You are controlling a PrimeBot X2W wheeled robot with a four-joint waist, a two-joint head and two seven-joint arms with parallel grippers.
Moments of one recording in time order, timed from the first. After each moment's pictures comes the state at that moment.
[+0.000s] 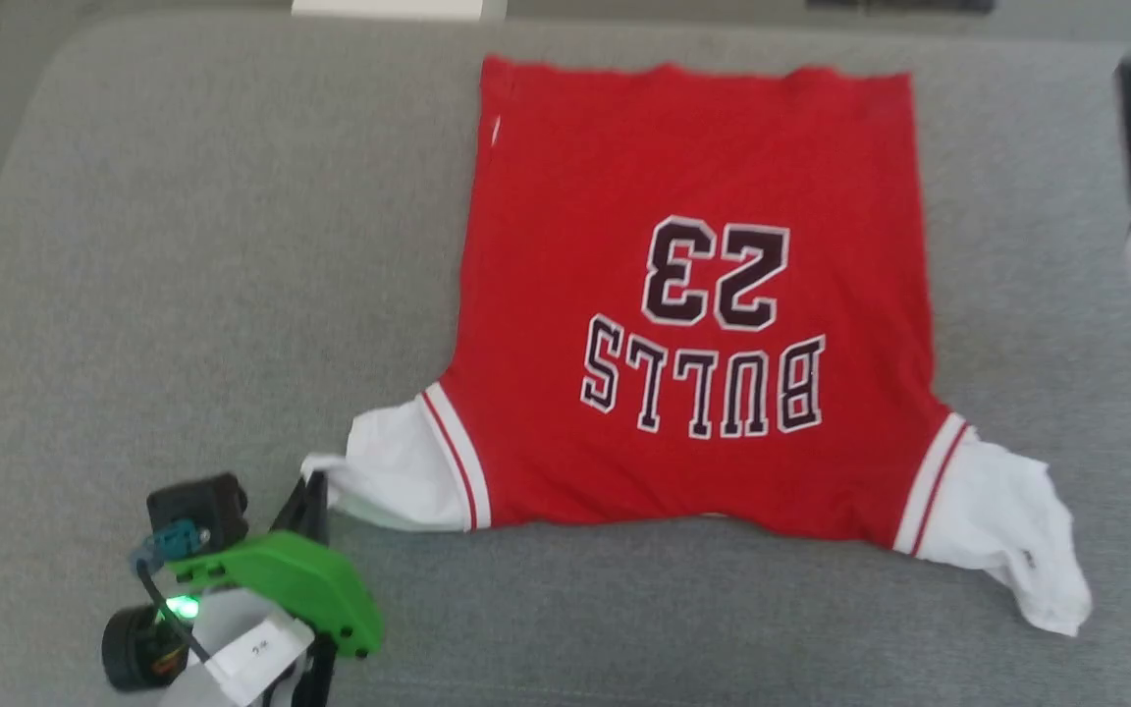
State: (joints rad) left arm -0.04 0.32 -0.31 -0.07 -0.57 0.32 0.16; right arm -0.62 -0.20 -0.25 0.19 0.30 0.13 0.36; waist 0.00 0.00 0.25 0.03
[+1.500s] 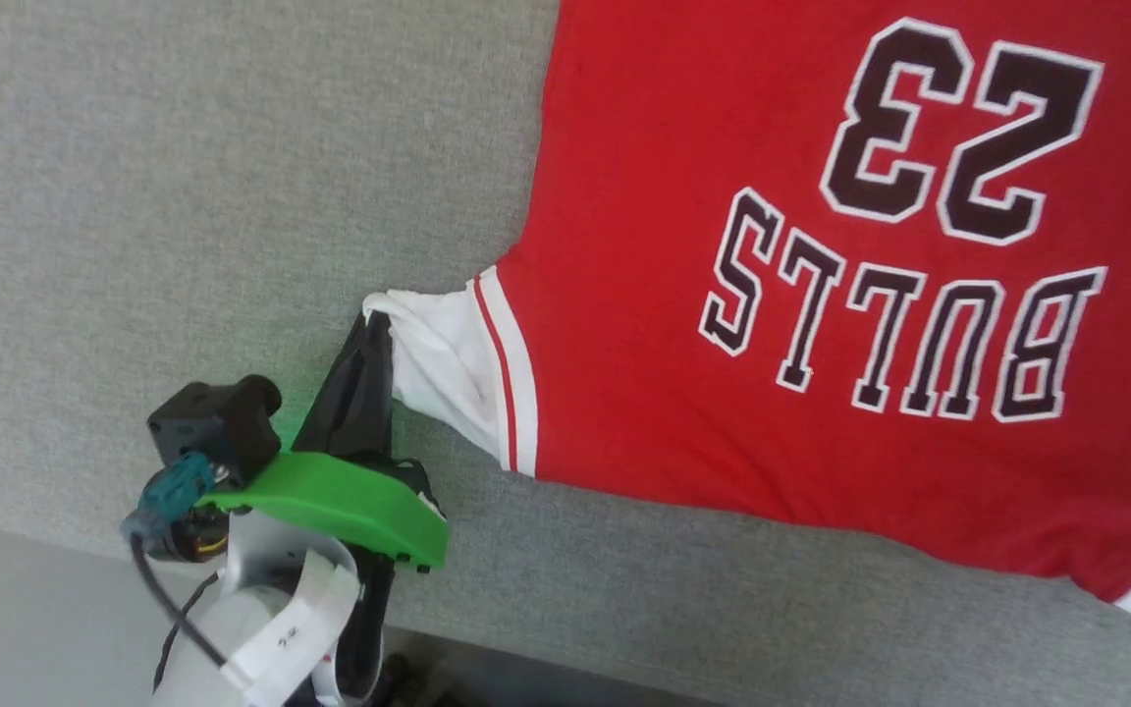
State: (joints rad) left arm -0.17 0.27 -0.36 -0.28 -0.51 0.33 0.08; right arm -1.21 -0.42 -0.07 0.43 0.08 0.13 0.97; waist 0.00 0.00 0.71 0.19
